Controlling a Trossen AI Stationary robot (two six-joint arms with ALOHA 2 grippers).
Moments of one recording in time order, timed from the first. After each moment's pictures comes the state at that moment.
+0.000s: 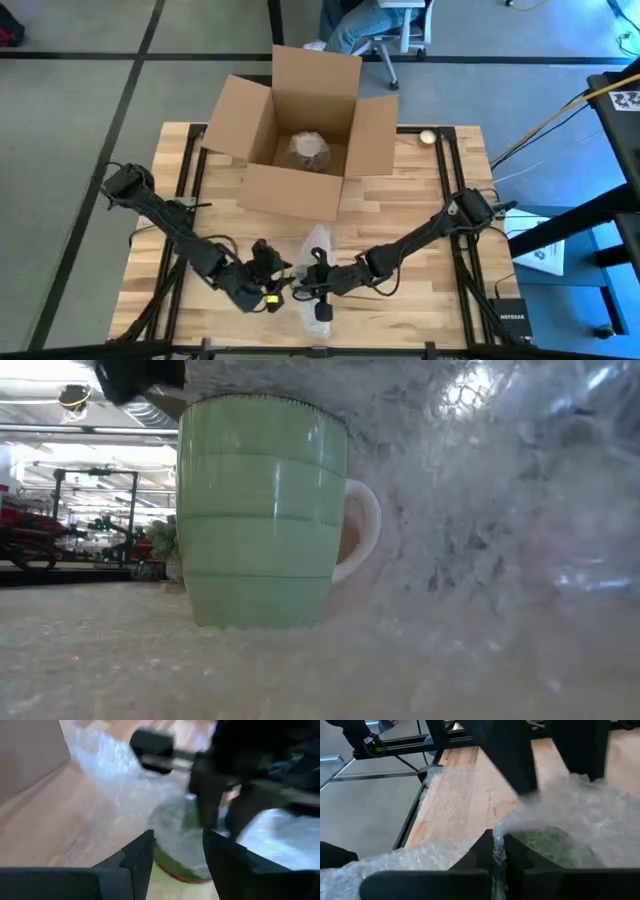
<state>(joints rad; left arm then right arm) -0.66 1.62 1.07 -0.30 -0.67 -0.88 0.47 2.02 1.25 0.30 0.25 0.33</state>
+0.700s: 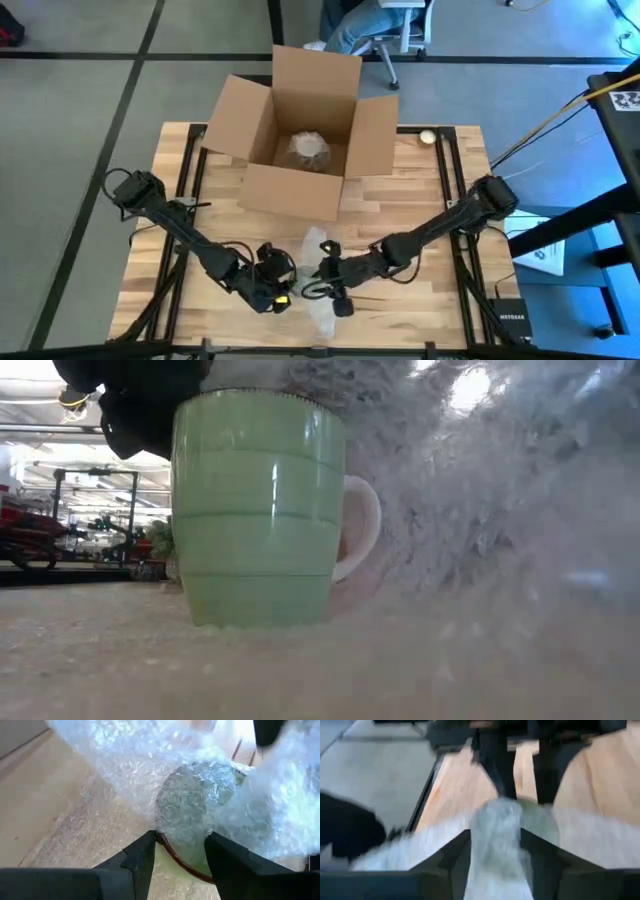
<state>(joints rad) -0.65 1.70 1.07 -0.30 -0.60 -0.91 0.47 1.77 1.25 -0.12 0.14 0.28</state>
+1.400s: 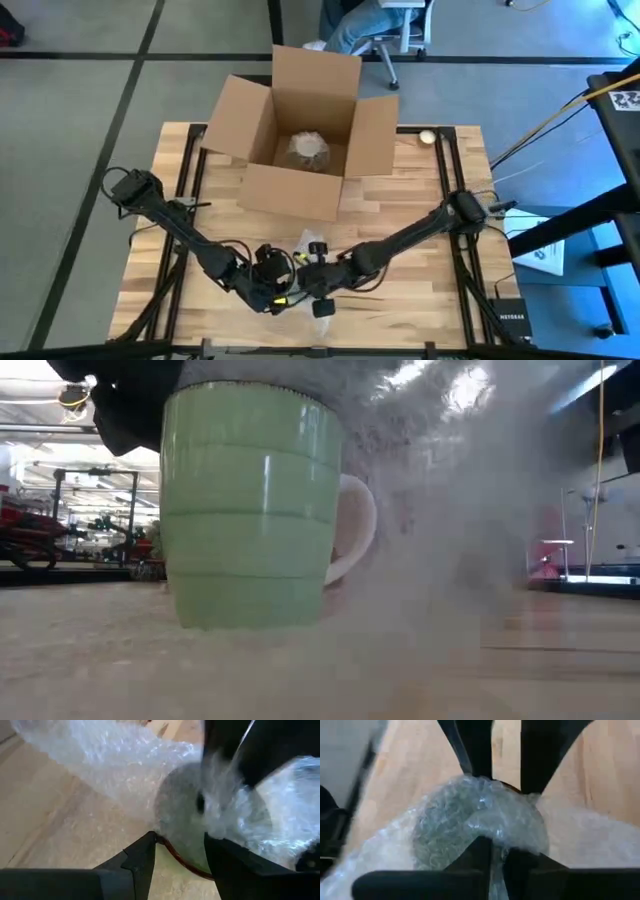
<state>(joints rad) -0.65 1.66 1.07 -0.31 -0.56 -0.91 0.43 2.10 1.66 -0.50 0.20 0.25</state>
